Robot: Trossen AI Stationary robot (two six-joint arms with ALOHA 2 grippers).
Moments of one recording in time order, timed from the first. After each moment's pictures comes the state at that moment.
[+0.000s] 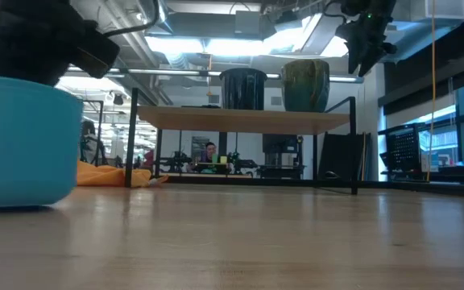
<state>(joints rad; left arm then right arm) -0.41 1.48 0.97 -0.93 -0.01 -1.22 -1.04 1.48 1.78 -1.36 0.00 -0.04</state>
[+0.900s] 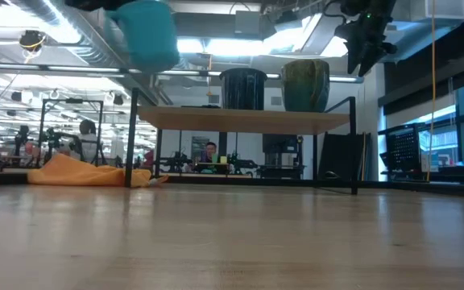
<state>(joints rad) 0.04 1.36 1.56 -1.47 -0.26 -1.19 -1.04 1.48 1.78 -1.35 0.00 0.00</state>
